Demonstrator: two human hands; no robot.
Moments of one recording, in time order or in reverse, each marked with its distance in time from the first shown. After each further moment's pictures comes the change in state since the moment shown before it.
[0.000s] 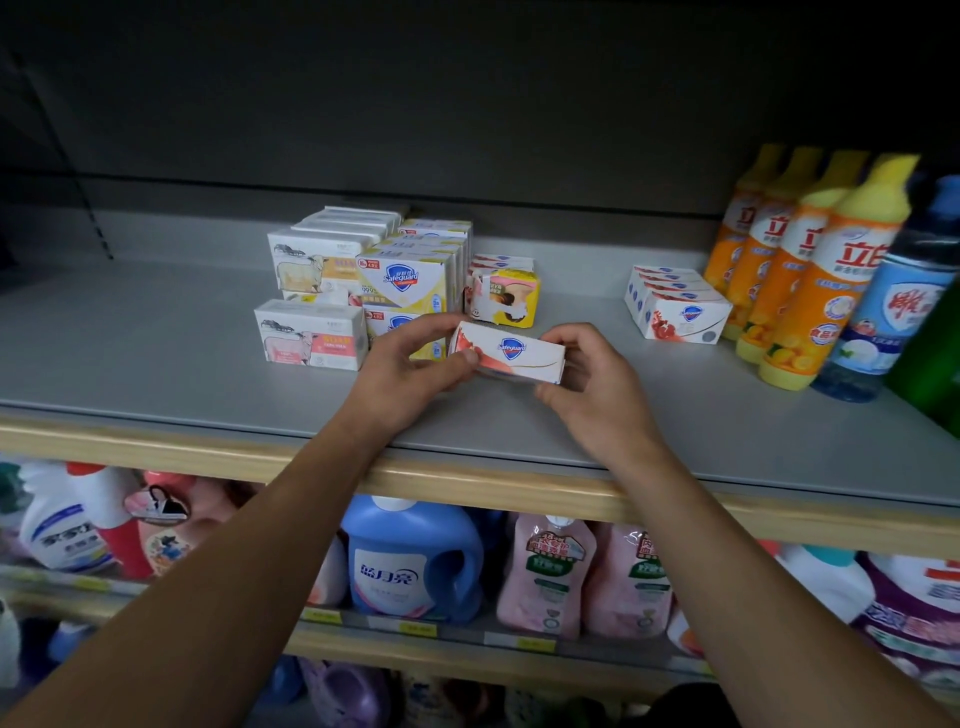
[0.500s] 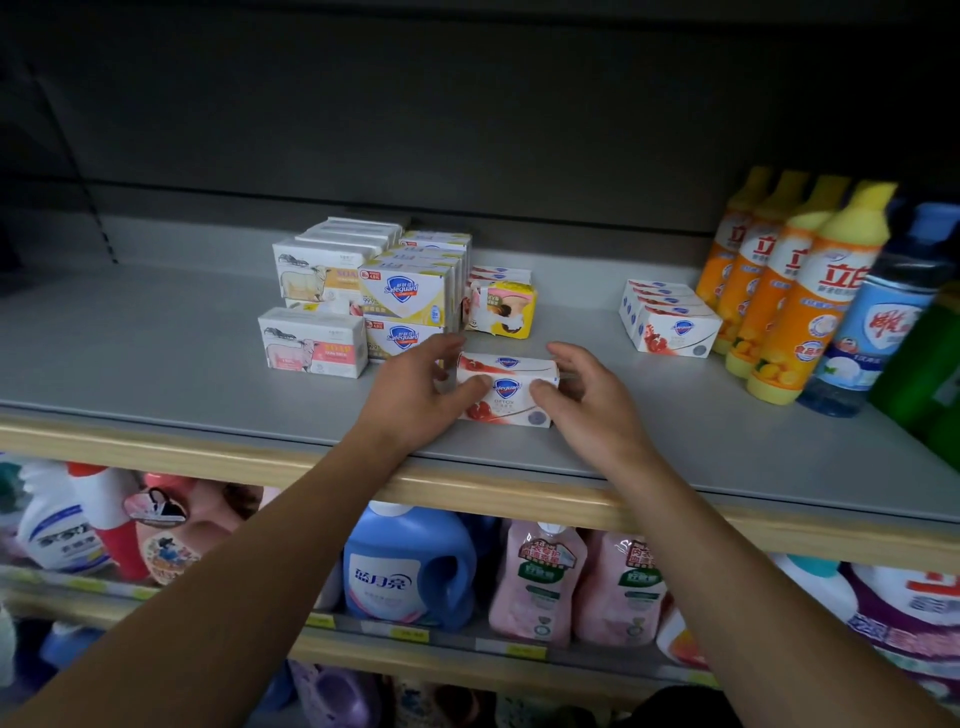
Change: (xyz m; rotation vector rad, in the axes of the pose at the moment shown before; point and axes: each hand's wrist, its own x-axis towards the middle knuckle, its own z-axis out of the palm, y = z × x) left_hand 0.001 -0.002 0.009 0.666 0.103 0.036; right_hand 0.003 0.002 -0.005 -0.079 -0.029 0.195
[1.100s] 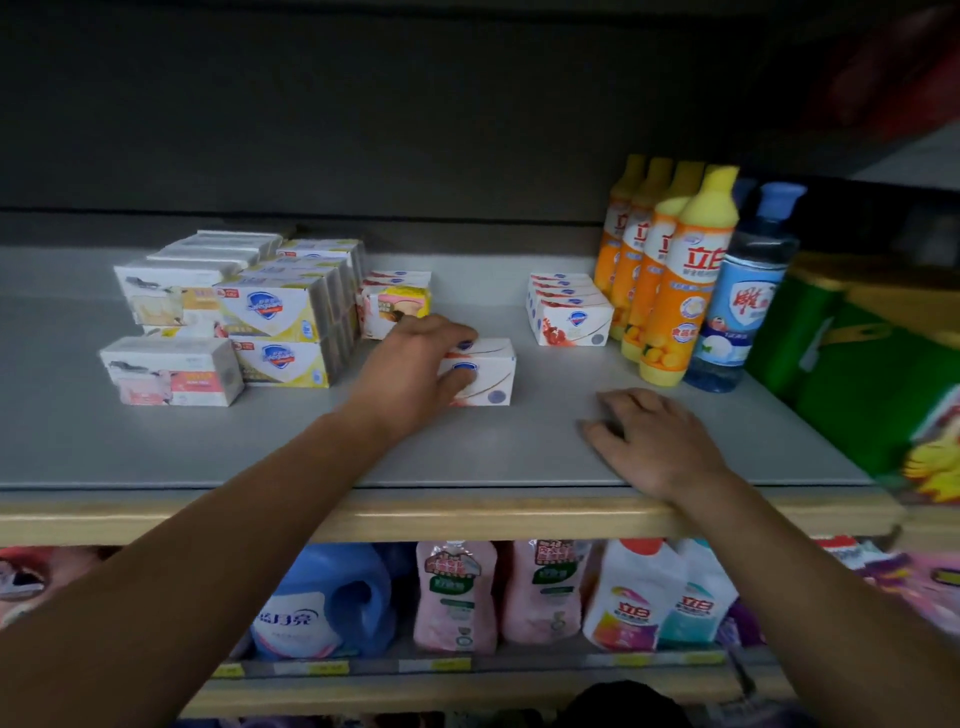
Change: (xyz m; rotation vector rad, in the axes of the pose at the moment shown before) left_hand 0.037 0.082 0.071 0.334 -0.113 0.402; right_hand -0.024 0.070 -0.149 -0.975 -0.125 0.217
